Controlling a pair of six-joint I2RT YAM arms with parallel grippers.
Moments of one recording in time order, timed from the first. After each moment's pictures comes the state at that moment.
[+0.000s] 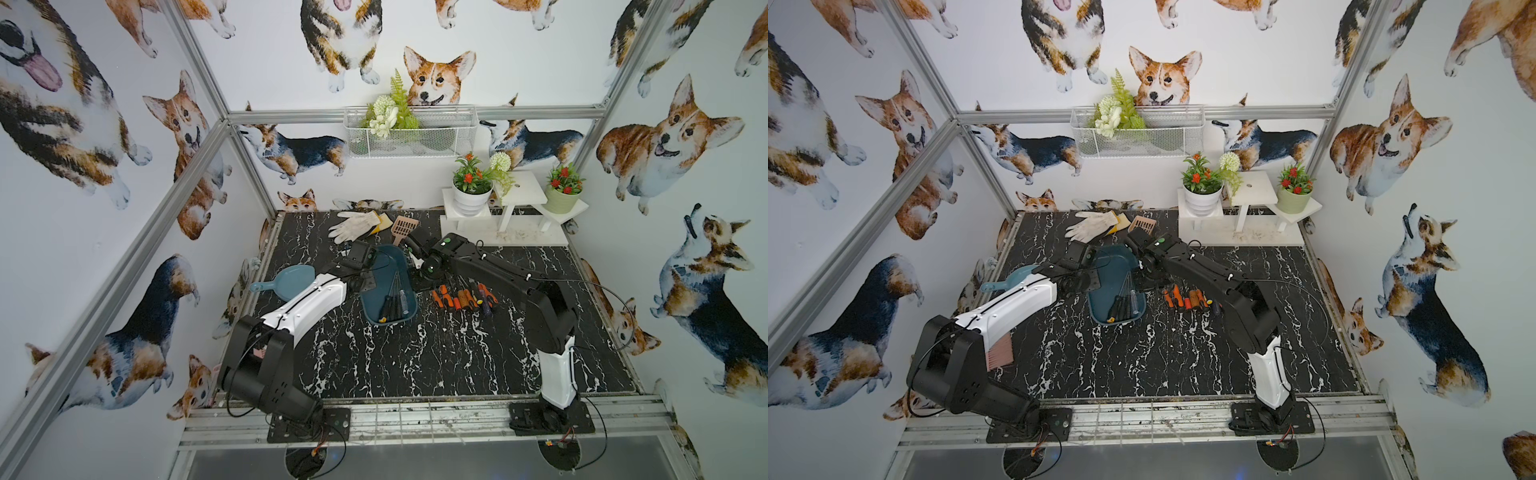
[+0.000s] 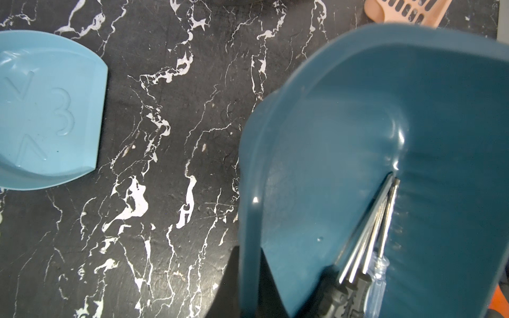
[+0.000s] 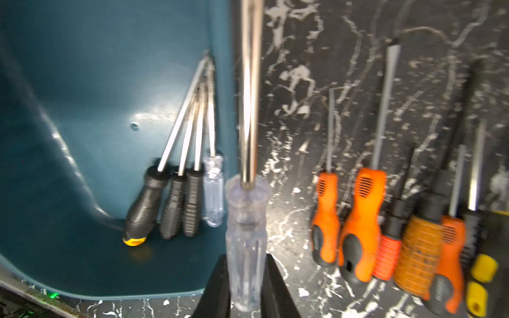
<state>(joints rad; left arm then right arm) -0.42 1.53 1.06 -0.57 -0.28 -0.61 0.80 1.99 1.73 -1.00 -0.01 0.50</state>
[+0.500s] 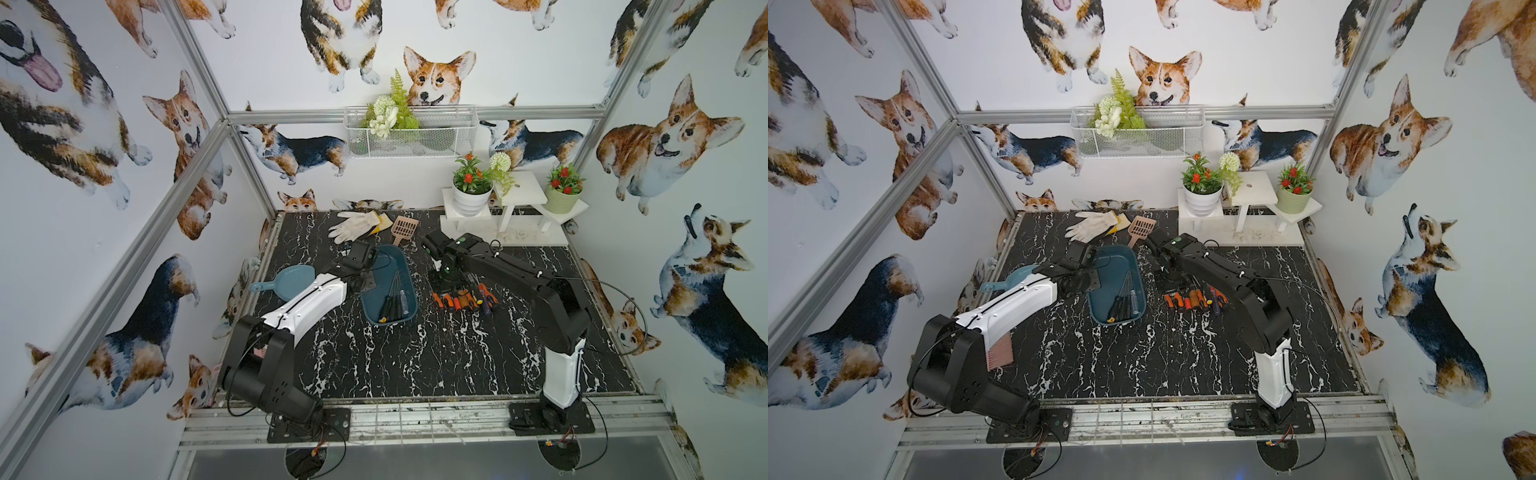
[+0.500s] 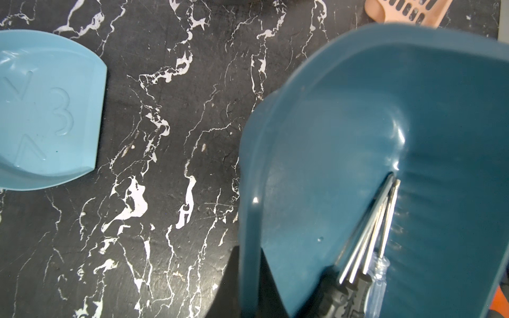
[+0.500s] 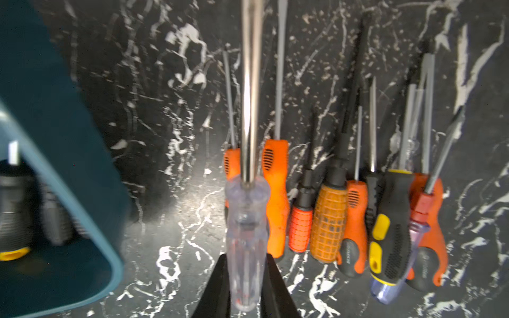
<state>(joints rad) -0.42 1.53 1.06 -0.57 -0.28 -0.61 0.71 1.95 1.61 -1.06 0.09 0.43</state>
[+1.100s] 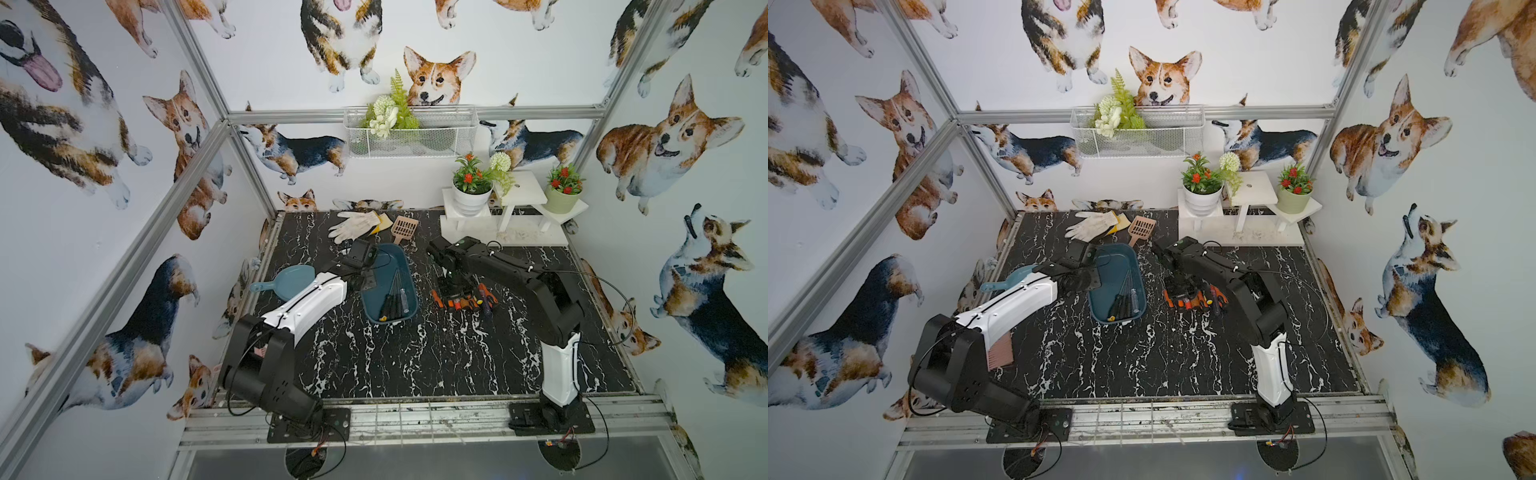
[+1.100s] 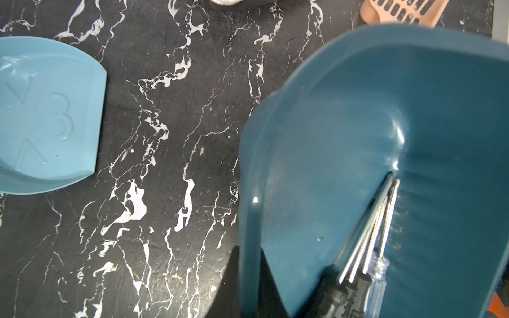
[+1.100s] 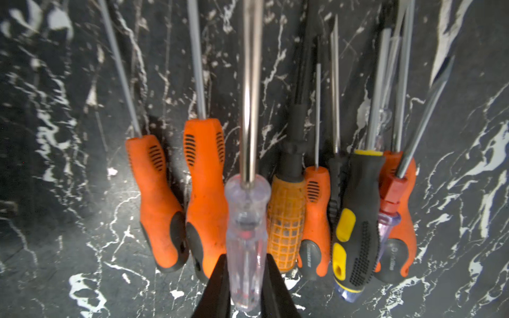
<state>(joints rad) -0.42 1.54 1.08 -0.57 -0.28 -0.61 0.68 2.01 1.57 -1.11 0.16 0.42</state>
